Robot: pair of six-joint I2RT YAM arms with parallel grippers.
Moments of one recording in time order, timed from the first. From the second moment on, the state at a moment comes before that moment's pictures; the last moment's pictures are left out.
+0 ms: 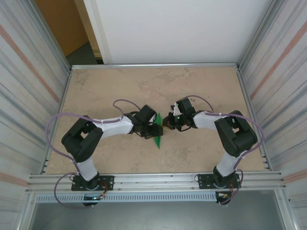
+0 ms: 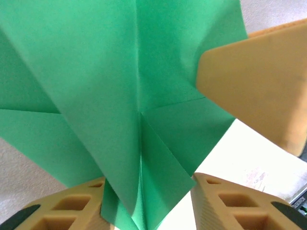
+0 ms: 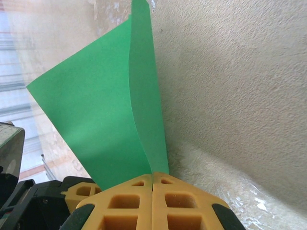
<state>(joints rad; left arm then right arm) -0.79 1.75 0.98 -0.30 0.32 -0.83 0.50 1.73 0.83 -0.03 -0.58 0.83</state>
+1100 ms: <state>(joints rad) -0.75 1.73 0.93 -0.22 0.35 -0.82 0.50 1.73 0.83 -0.03 -0.58 0.83</state>
